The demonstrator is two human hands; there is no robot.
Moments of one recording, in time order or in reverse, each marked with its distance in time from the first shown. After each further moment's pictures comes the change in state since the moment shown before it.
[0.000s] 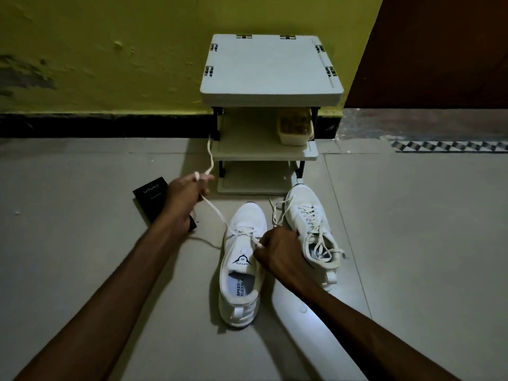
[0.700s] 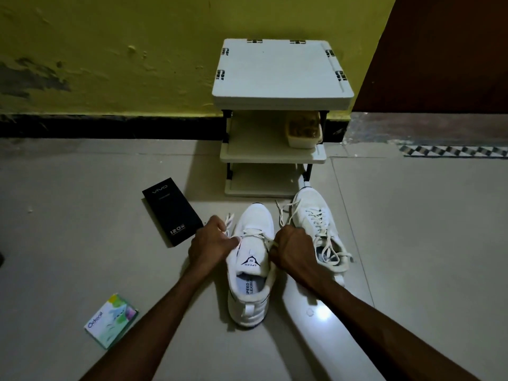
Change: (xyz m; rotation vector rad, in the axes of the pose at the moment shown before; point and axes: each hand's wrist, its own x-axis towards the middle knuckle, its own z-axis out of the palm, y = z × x) left_hand -0.045 -0.076 0.008 0.786 -0.040 0.087; right_hand 0.012 0.001 -0.007 -0.239 -0.032 0.062
